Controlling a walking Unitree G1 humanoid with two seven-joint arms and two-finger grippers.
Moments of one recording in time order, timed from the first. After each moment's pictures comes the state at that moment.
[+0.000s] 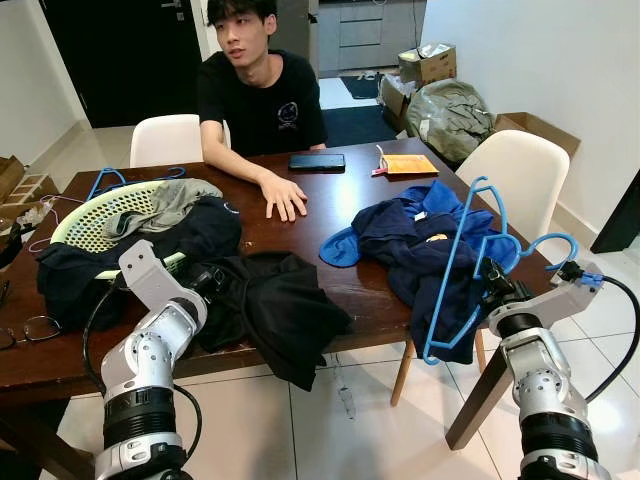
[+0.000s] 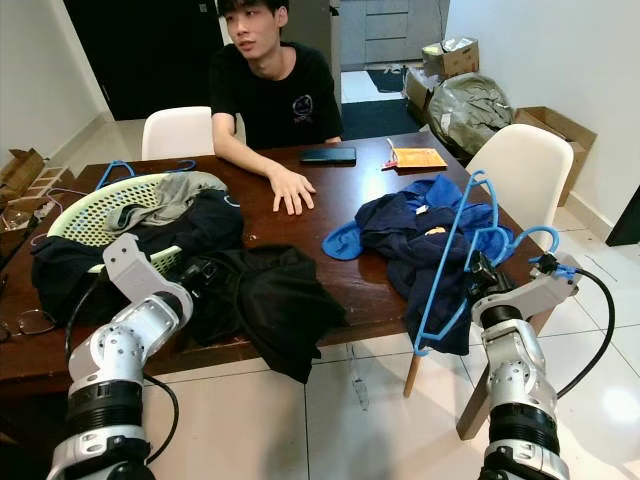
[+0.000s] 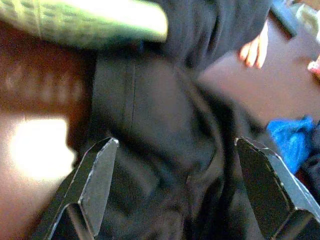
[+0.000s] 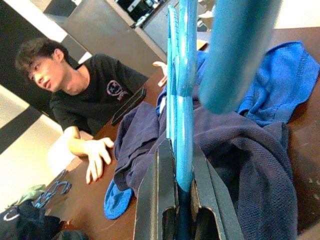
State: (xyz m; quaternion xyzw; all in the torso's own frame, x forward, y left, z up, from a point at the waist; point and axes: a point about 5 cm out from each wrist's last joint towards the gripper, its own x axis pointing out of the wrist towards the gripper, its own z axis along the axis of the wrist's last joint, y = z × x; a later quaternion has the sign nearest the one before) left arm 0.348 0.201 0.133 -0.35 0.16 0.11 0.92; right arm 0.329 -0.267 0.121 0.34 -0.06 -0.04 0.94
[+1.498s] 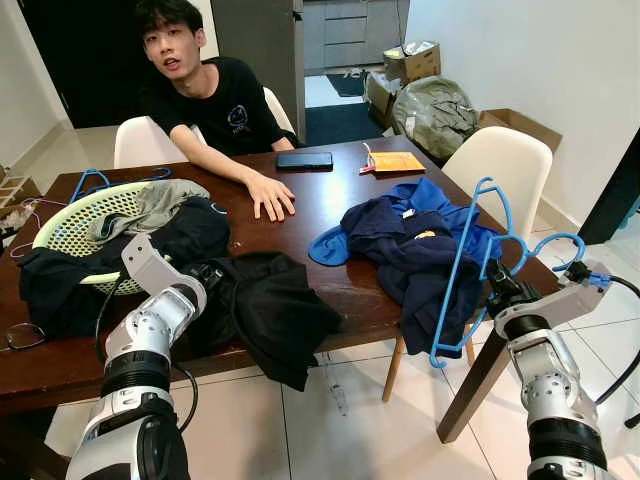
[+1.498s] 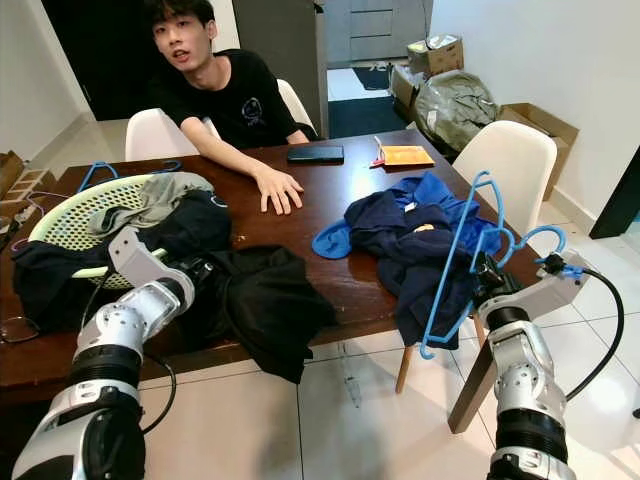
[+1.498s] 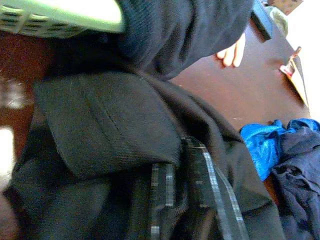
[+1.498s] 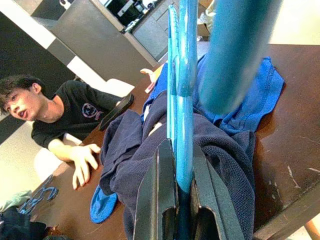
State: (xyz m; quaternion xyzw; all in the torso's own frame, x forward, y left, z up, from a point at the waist) left arm 0.370 0.198 0.127 -0.40 0.15 0.07 0.90; right arm 0.324 -0.273 0.124 0.33 -0.05 -0.04 0.94
